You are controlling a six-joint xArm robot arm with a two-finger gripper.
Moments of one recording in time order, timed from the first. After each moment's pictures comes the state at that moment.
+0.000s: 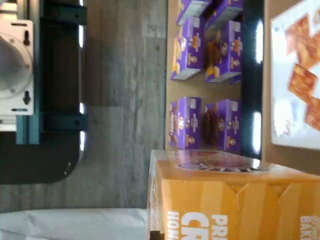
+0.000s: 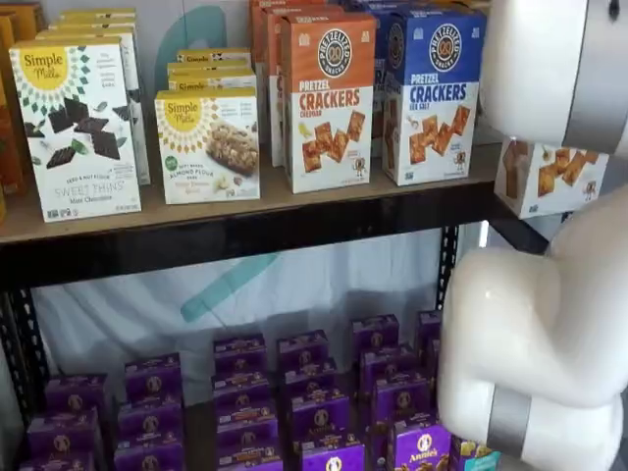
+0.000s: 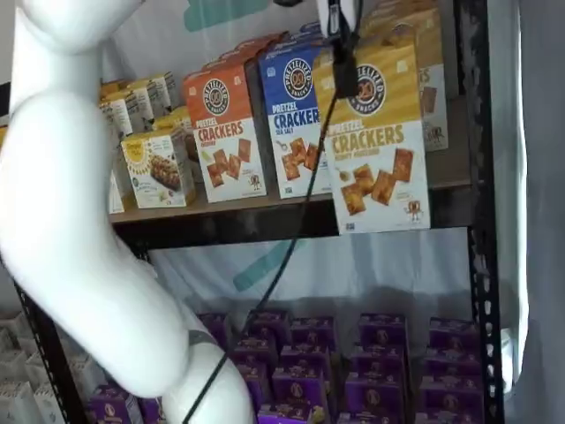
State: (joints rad) arm -0.72 -0.46 -1.52 0.14 1.85 -2.24
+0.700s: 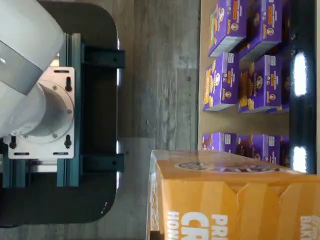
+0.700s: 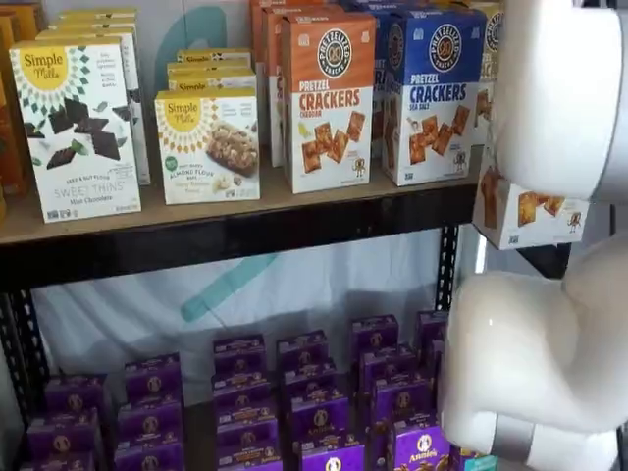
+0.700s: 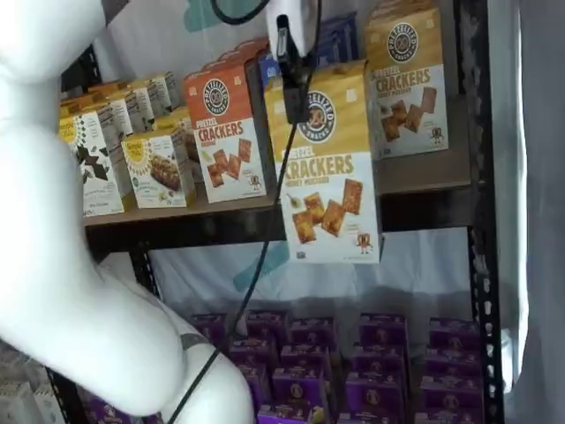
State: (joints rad) arm -0.59 -0.60 -1.42 0.12 1.96 -2.11
